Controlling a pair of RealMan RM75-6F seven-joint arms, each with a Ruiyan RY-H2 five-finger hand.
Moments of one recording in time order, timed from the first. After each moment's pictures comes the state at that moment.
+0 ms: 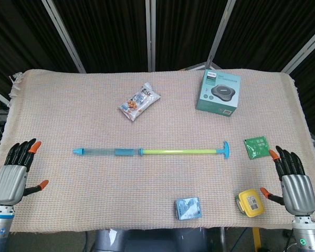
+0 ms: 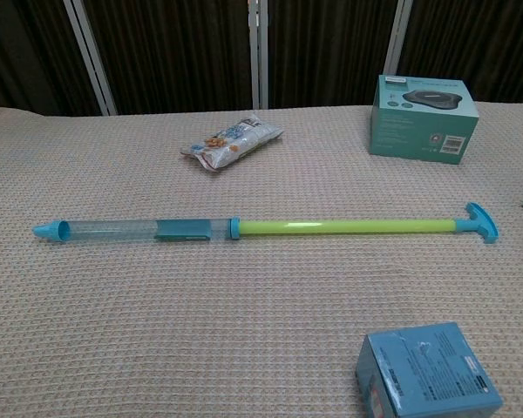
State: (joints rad) left arm -0.15 -1.14 -0.01 -1.84 1.51 1.52 0.23; right arm 0.10 -1.14 0.01 -1.73 -1.53 1.59 -0.12
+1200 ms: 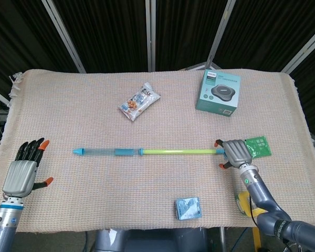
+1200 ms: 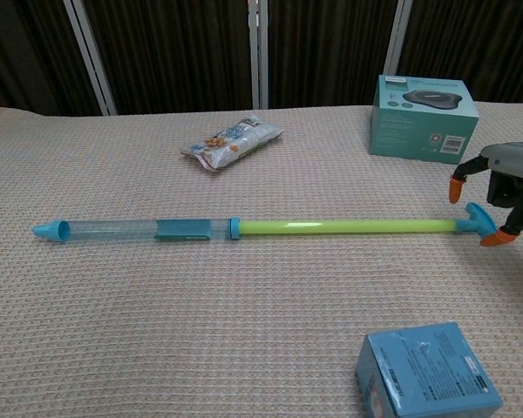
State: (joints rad) left arm -0.19 -1.22 -0.06 -1.76 1.40 1.40 0.31; right arm 0.57 -1.42 0.18 -1.38 -1.14 0.87 -0.25
